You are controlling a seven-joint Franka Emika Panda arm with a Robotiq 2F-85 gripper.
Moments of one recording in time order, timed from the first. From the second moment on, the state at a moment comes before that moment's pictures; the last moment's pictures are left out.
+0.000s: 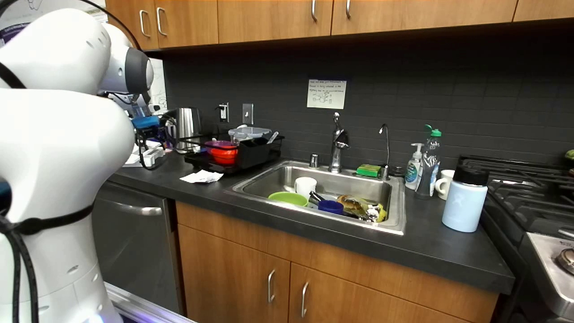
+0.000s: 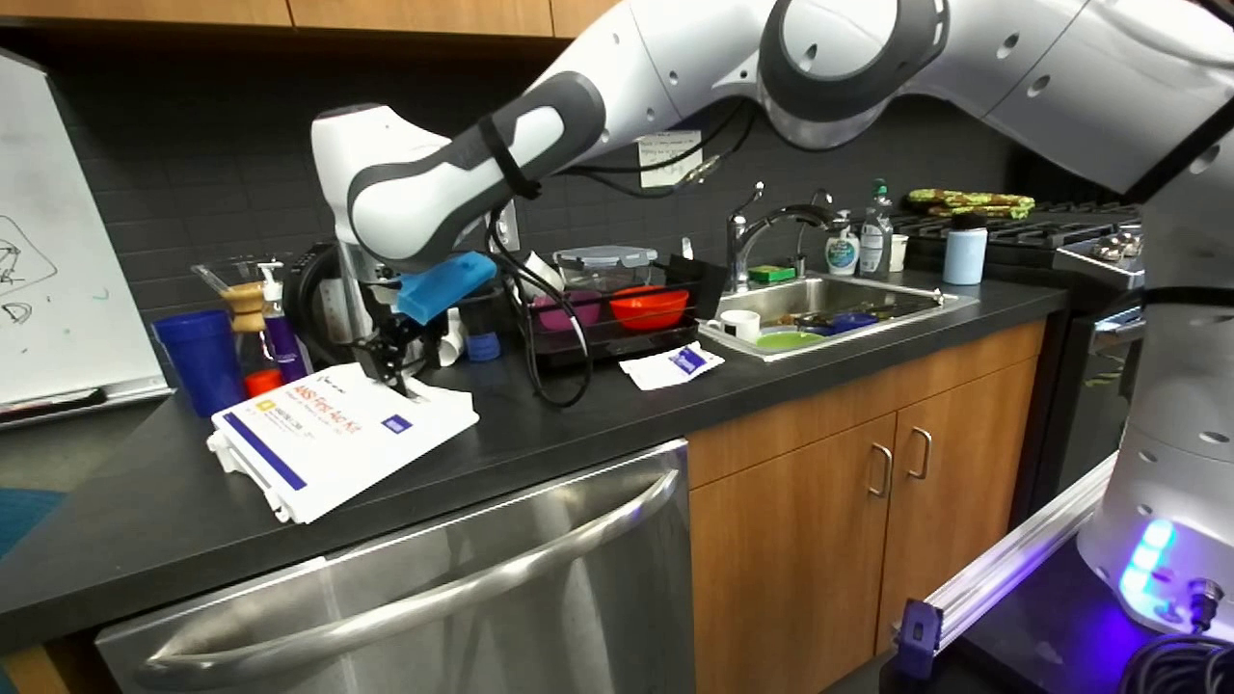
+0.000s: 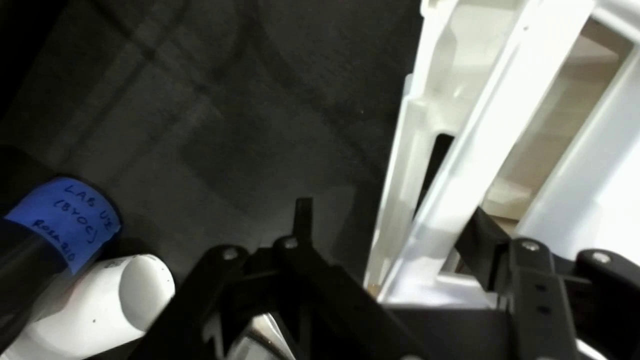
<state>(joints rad) 0.62 0.95 0.18 -0.99 -0.43 2.11 0.27</state>
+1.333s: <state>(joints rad) 0.35 0.37 0.31 -1.63 -0.13 1.96 -0.08</state>
